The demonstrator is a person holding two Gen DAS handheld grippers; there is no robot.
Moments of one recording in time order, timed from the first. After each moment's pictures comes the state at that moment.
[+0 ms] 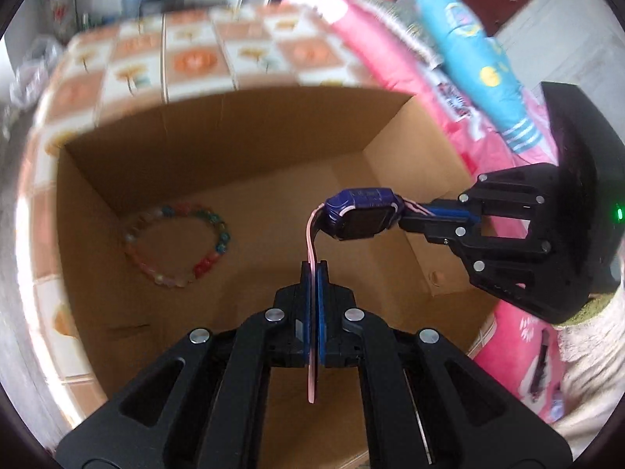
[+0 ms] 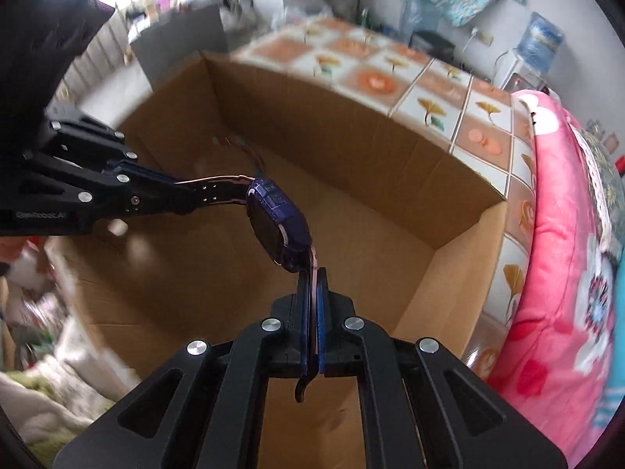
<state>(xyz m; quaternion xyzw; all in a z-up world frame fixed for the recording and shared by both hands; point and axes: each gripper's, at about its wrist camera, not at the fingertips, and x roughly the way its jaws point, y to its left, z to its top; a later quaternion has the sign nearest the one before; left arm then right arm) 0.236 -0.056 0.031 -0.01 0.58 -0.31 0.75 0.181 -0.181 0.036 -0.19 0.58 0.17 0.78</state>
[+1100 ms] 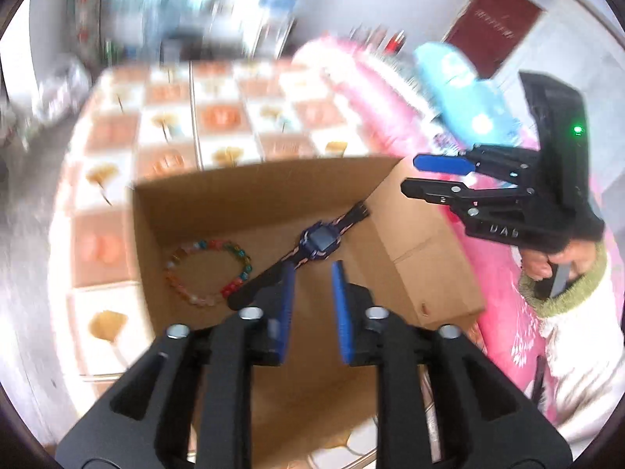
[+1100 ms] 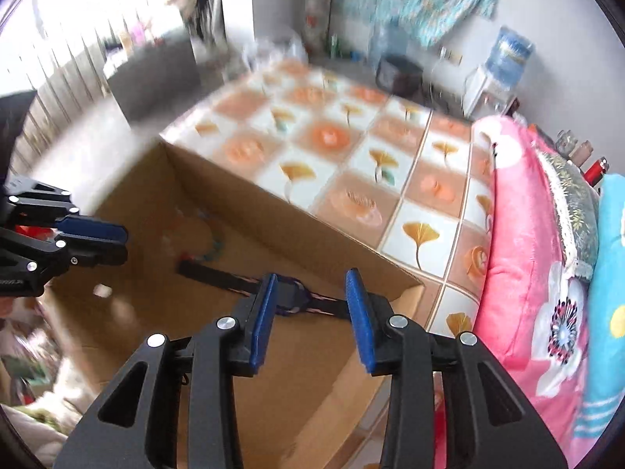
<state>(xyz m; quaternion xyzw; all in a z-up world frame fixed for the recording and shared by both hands) 0.178 -0.013 0.108 -0.03 0.47 -0.30 0.83 0.177 -0.201 0.129 -0.12 0.48 0.15 0.86</state>
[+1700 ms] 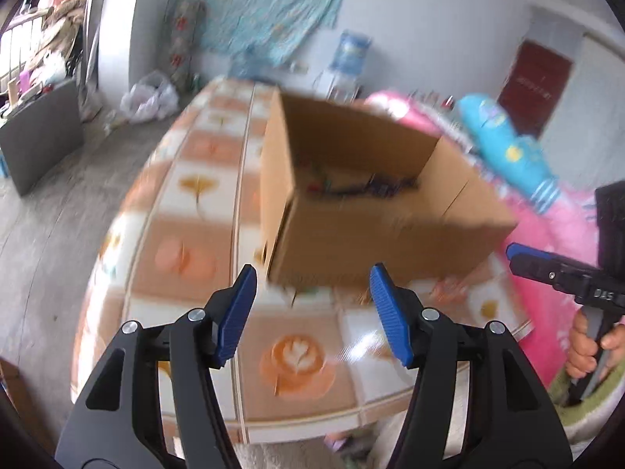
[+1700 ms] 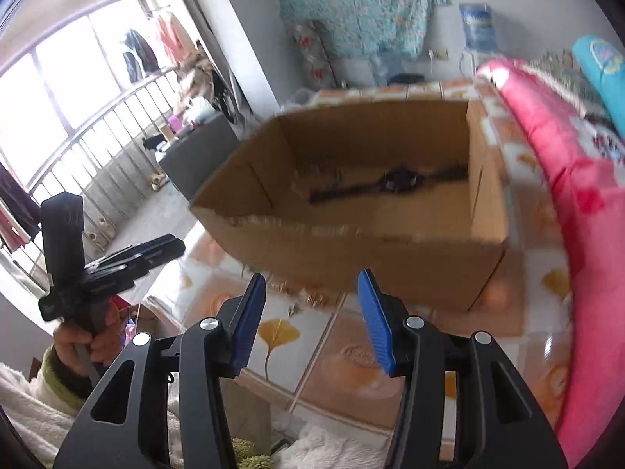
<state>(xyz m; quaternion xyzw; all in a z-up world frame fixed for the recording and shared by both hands) 0.016 0.060 0.035 -0.08 0.39 -0.16 0.91 -0.002 -0.169 0.040 0.06 0.45 0.16 0.88</state>
